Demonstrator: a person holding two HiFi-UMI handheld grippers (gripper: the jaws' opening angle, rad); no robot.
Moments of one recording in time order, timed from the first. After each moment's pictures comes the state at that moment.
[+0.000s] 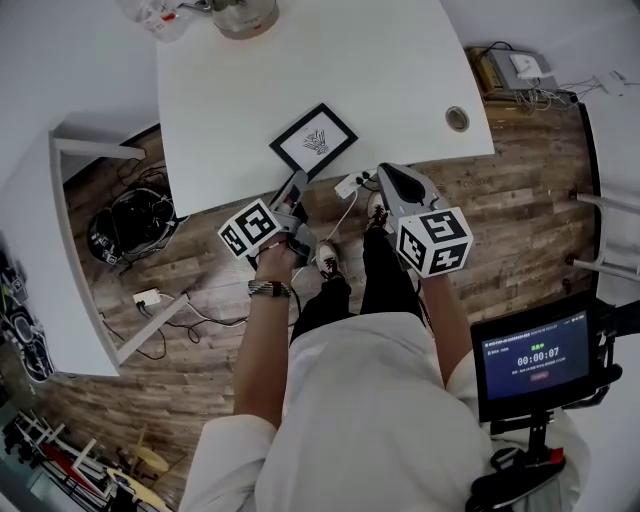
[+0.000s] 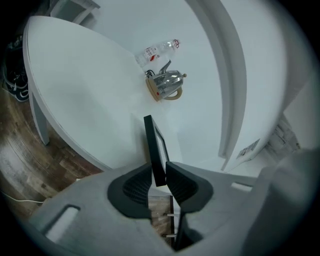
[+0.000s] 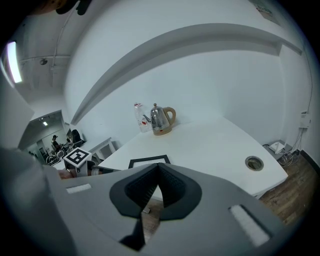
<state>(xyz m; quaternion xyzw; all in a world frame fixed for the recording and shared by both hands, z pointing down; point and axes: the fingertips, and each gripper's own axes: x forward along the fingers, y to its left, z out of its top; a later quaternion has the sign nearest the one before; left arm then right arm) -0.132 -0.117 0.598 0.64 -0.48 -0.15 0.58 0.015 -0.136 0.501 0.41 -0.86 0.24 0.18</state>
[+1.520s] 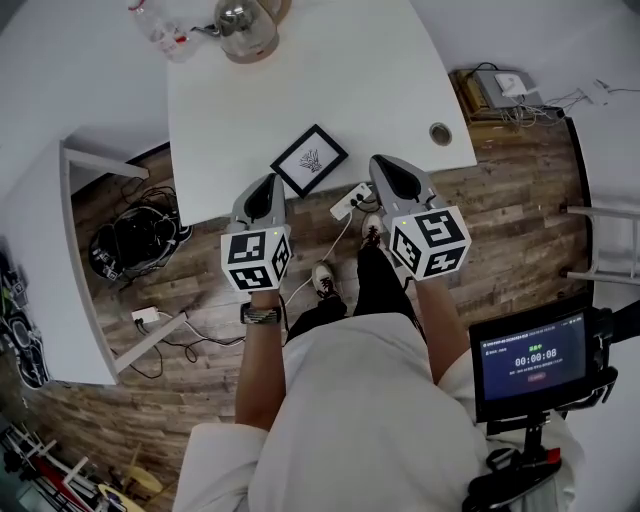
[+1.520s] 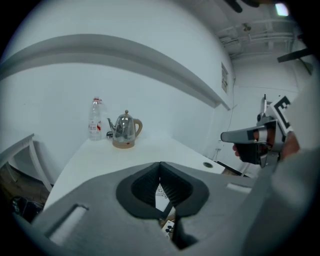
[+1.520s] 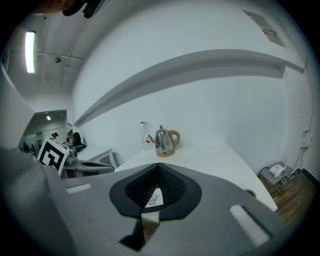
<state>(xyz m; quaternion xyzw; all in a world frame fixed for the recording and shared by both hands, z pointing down) -0.178 -0.136 0.491 0.76 -0.60 0.12 0.21 -0.019 -0.168 0.437 0.42 -0.88 0.17 0.14</state>
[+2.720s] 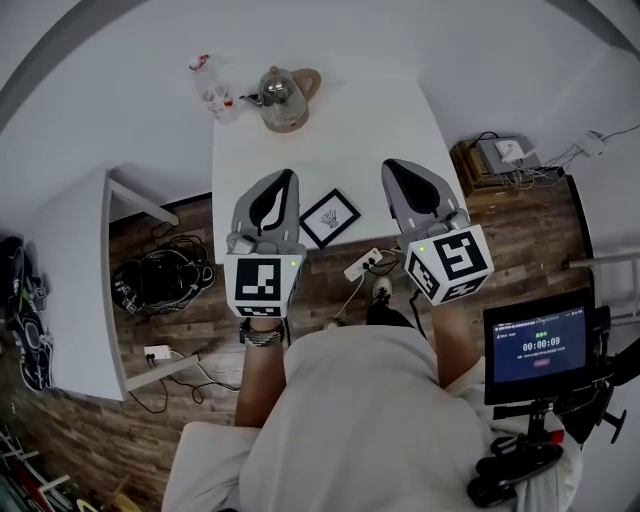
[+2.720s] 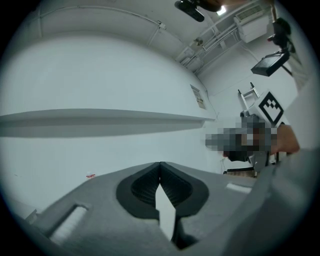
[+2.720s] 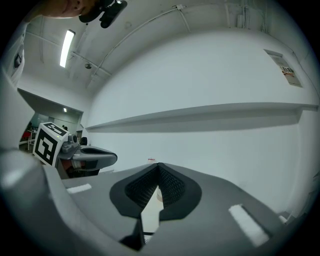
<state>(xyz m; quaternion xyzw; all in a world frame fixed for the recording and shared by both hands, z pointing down) -0.157 -0.136 0.232 0.80 -0.59 0.08 -0.06 -0.029 -0.161 0.217 0.40 -0.92 0.00 0.04</state>
